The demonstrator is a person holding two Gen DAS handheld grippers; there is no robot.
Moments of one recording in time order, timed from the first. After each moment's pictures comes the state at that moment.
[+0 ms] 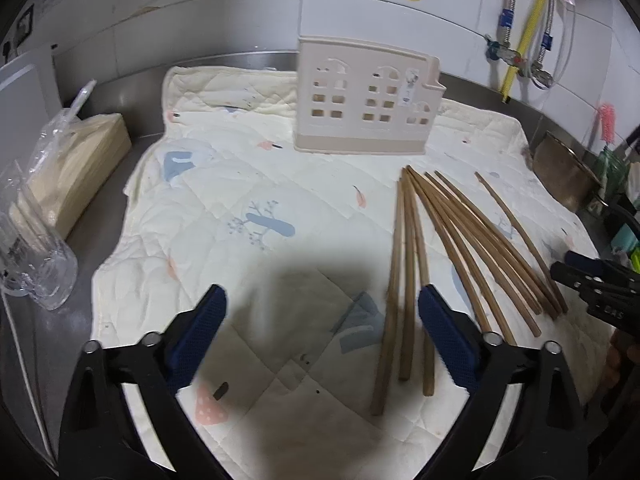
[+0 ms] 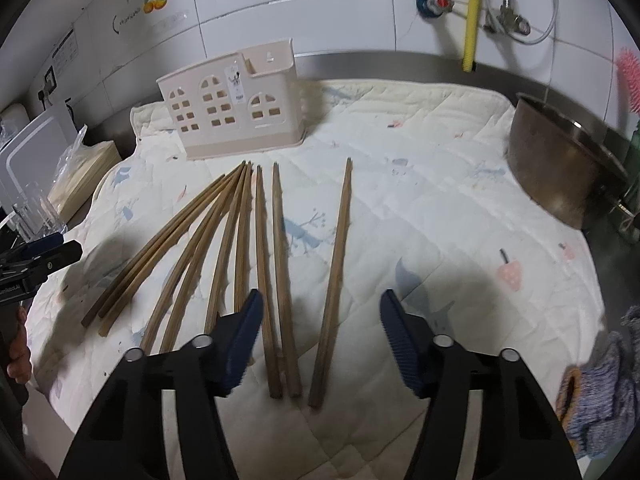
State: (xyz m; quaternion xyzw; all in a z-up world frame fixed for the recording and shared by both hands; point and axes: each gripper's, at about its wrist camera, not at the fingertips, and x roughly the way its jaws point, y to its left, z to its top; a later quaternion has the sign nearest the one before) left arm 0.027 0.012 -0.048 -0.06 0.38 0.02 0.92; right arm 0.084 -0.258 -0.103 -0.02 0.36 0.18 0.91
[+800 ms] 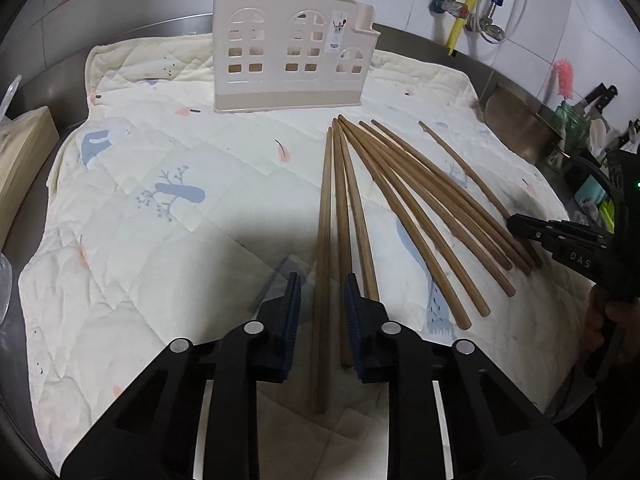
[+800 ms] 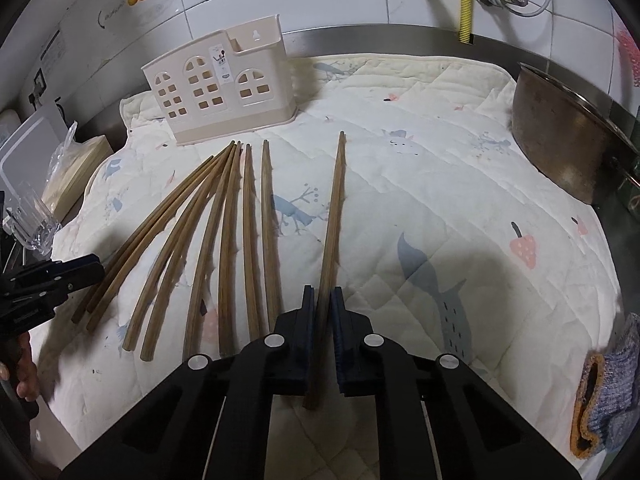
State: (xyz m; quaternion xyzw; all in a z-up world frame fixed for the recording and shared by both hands) left arm 0.041 -0.017 -0.079 -0.05 0.42 -0.08 0.90; right arm 0.092 -0.261 -0.115 0.00 0.38 0.18 0.91
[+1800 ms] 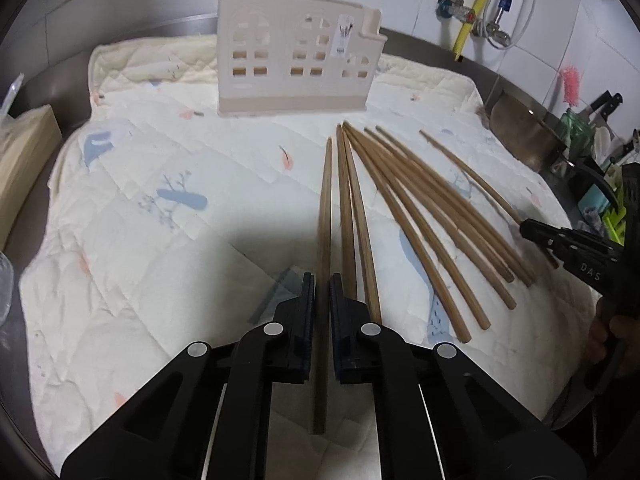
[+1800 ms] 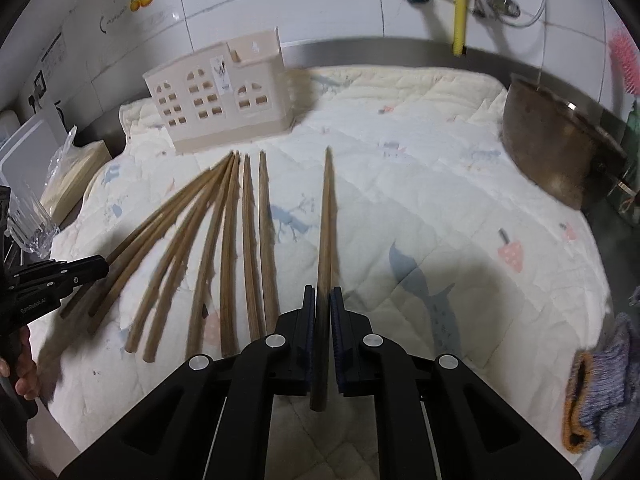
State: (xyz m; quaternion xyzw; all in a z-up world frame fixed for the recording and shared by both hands) left arm 0.045 -0.017 -0.071 -0.06 0.42 -0.07 0.90; right arm 0.084 -0.265 -0.103 -0.01 0.36 0.17 0.92
